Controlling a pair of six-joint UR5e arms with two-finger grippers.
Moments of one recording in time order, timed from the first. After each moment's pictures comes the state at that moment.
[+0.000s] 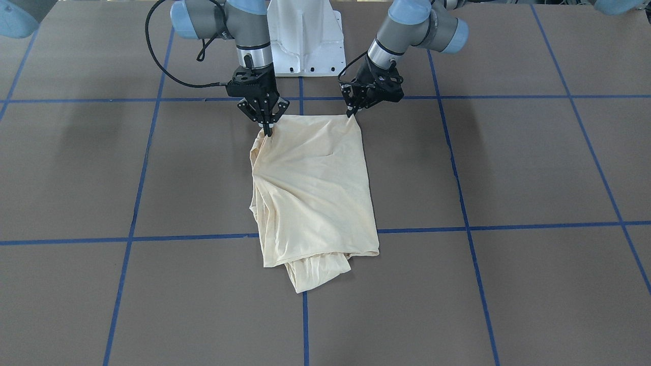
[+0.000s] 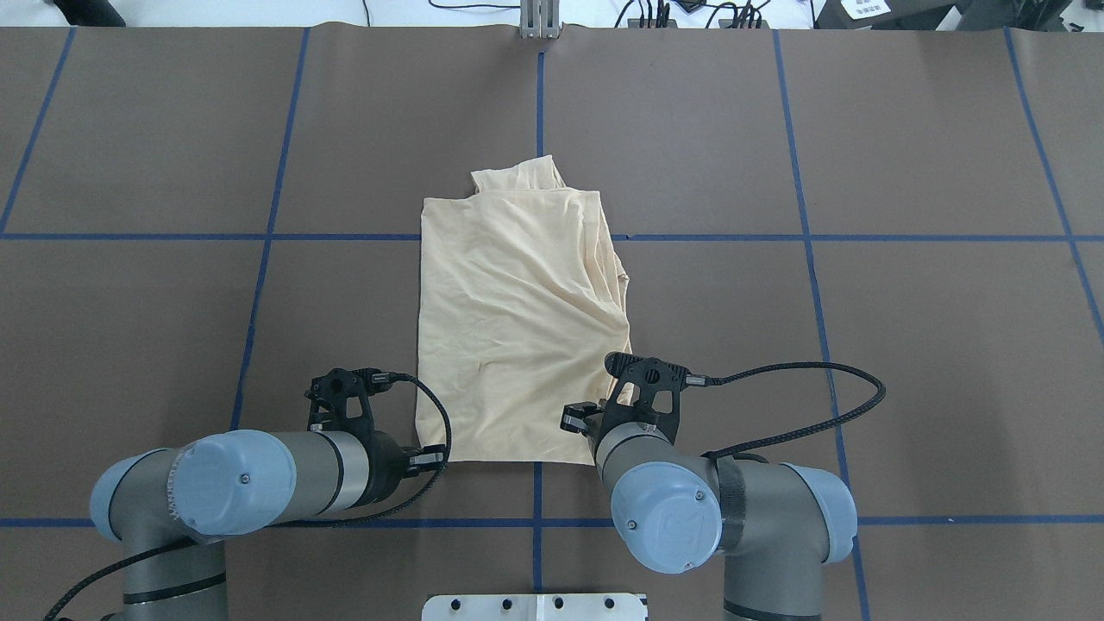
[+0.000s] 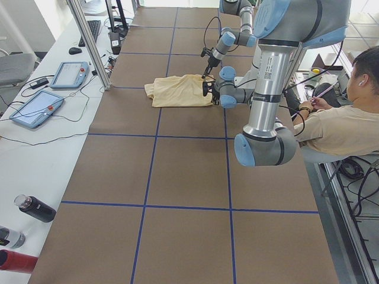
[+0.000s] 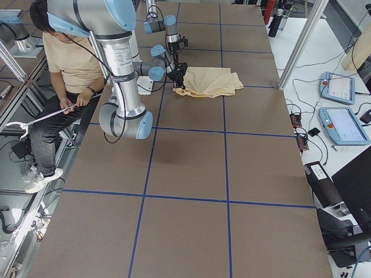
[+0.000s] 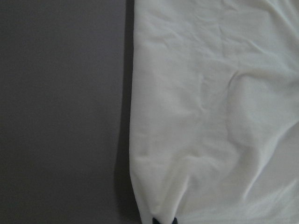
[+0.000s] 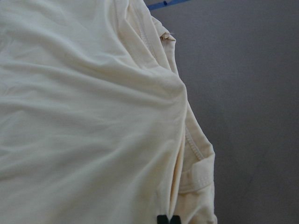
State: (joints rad) left arm -0.24 -1.84 -1.87 -2.15 -1.60 -1.54; right arm 0.17 -1.11 1.83 -1.41 1.22 1.65
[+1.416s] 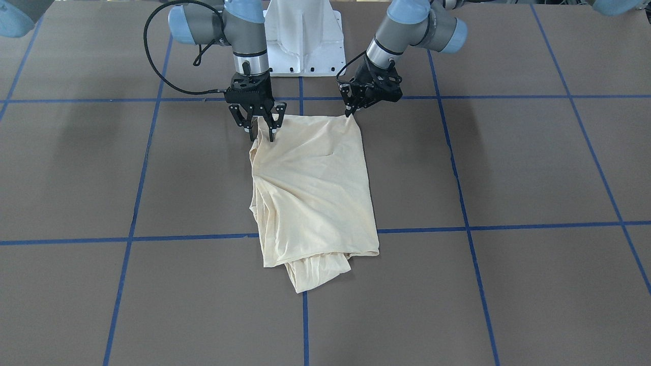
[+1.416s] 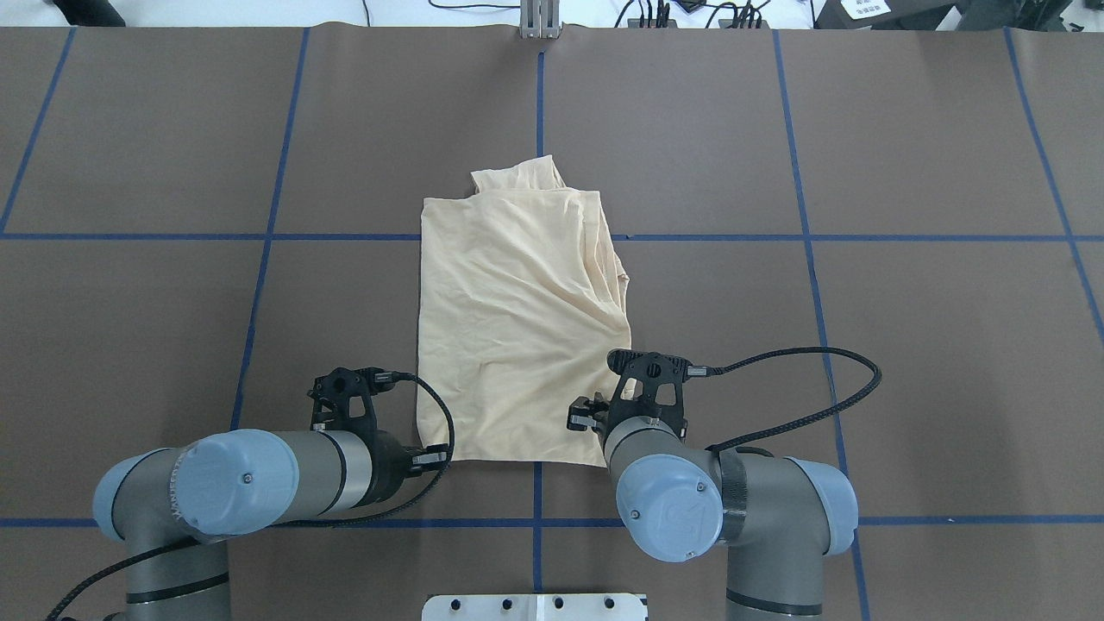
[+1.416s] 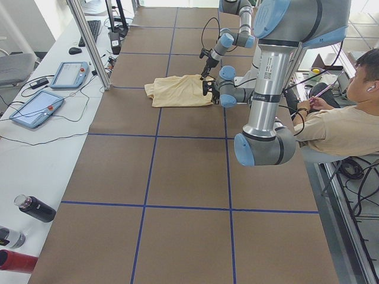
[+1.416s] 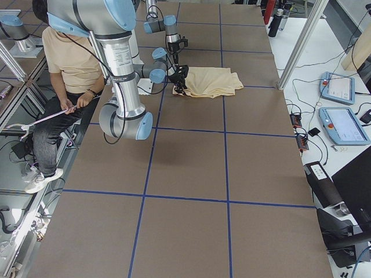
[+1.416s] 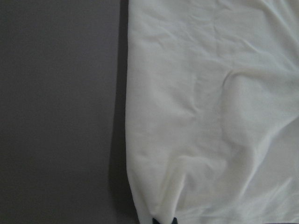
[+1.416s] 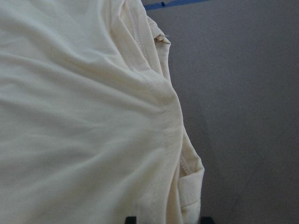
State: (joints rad) left arm -0.24 -1.85 -1.87 -2.15 -1.60 -1.54; right arm 0.18 -1.12 1.81 -1.41 1.22 1.58
